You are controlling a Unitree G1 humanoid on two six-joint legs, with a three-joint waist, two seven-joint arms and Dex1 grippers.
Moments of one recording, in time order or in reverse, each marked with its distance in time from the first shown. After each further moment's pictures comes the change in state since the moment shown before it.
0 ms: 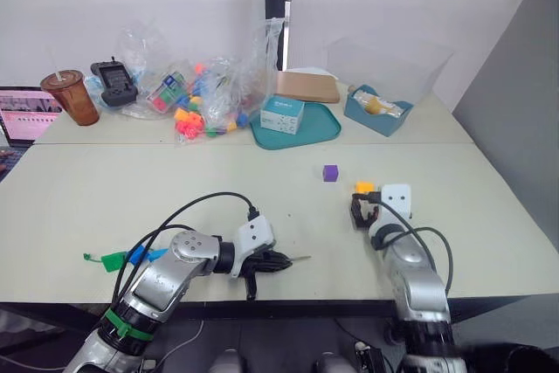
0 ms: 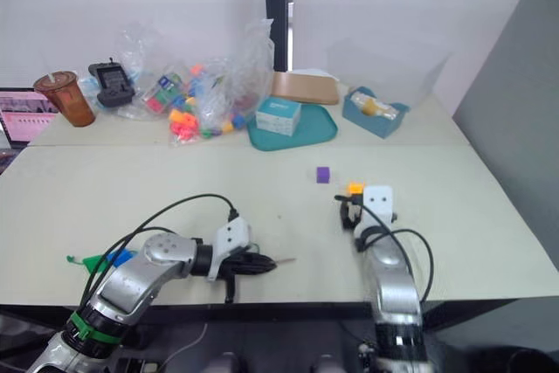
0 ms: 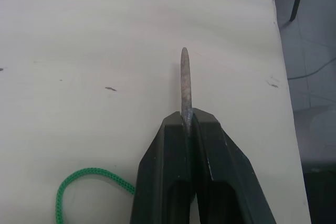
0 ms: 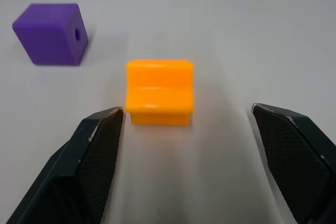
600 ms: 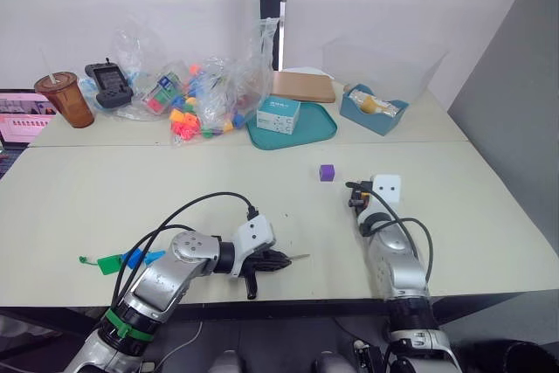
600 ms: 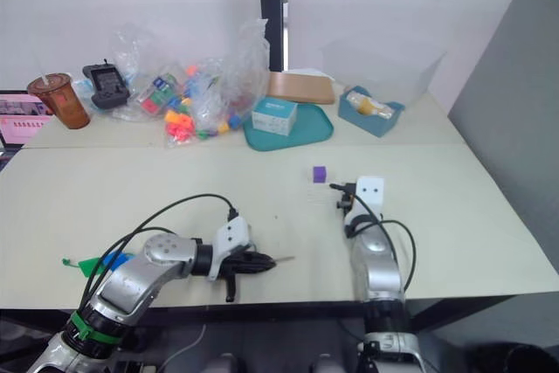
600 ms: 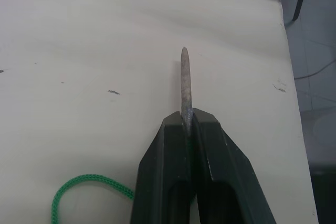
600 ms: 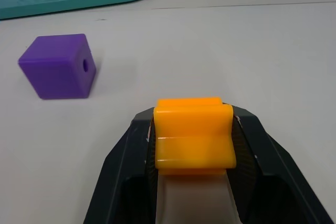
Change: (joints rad) left arm 0.000 -0.001 0.000 -0.001 -0.001 0.014 0.017; right arm -0.032 0.043 0.026 0.098 0.009 -0.140 -0.026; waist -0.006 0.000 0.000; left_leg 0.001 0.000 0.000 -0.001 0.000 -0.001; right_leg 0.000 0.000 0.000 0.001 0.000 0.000
